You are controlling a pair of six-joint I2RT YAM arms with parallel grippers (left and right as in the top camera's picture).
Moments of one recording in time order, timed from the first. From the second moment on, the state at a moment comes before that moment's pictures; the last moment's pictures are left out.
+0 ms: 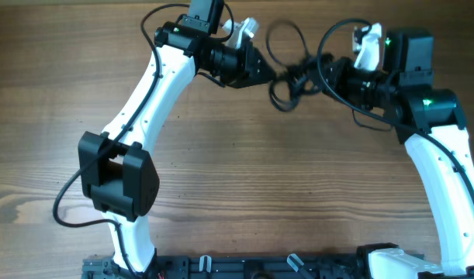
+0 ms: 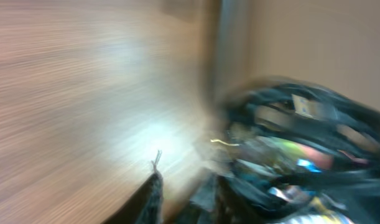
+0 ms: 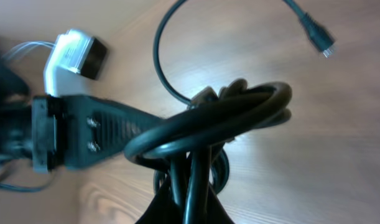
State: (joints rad) left arm -0.36 2.03 1.86 -0.99 0.75 -0.45; right arm 0.11 1.38 1.32 -0.78 -0.52 0.55
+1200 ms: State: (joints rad) left arm -0.60 1.96 1.86 -0.98 0.68 -0.14; right arm 0.10 1.43 1.32 -0.86 -0.65 0.47
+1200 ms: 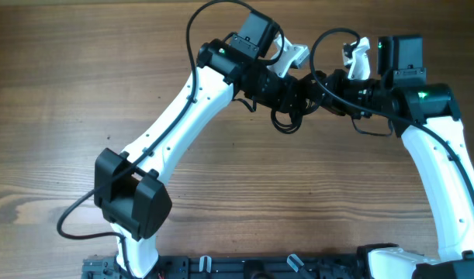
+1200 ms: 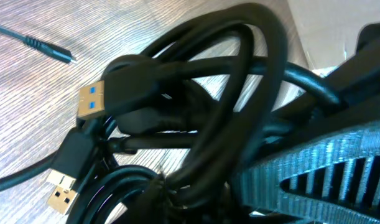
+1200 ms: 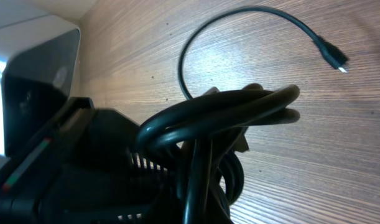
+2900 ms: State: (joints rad) left arm -0.24 1.93 1.85 -0.72 1.15 -0.60; right arm 0.37 1.48 1.55 -0.66 -0.40 0.59
